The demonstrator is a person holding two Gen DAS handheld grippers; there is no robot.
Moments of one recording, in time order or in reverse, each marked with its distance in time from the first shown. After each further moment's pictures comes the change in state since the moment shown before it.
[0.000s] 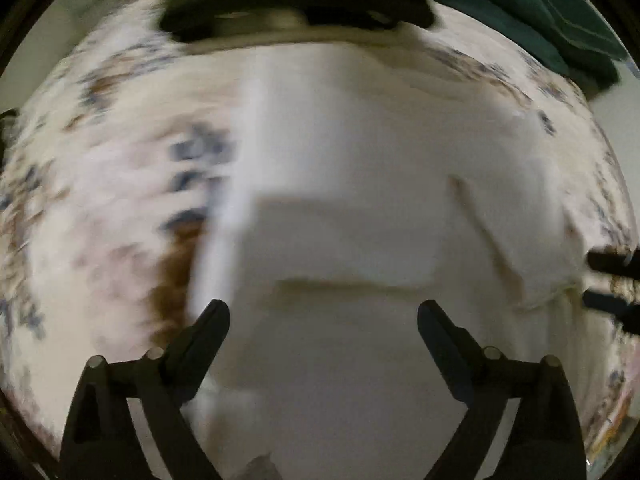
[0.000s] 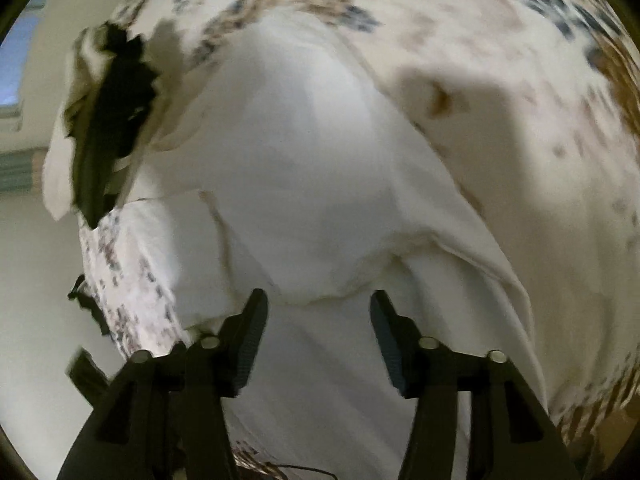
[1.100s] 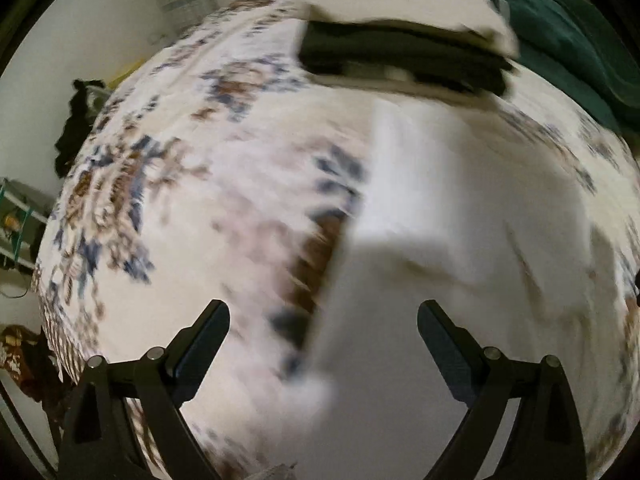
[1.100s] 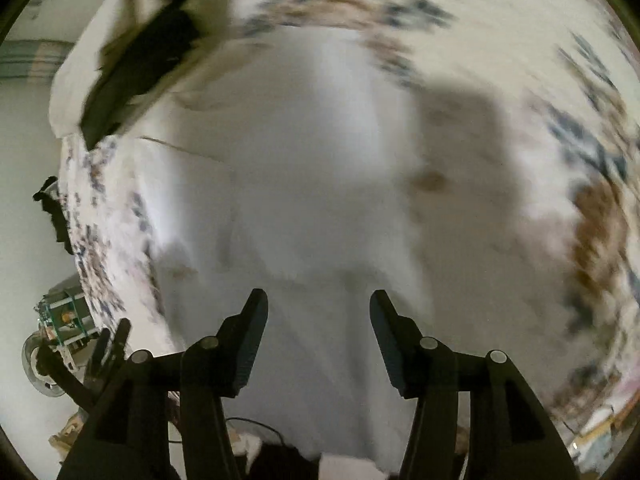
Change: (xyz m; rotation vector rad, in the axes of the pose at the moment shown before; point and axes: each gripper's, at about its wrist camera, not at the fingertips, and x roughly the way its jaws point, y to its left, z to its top) left arm -0.074 0.007 -0.014 -0.146 -0.058 0.185; right arm -0.079 -0.011 0.031 -0.259 0.182 -0.201
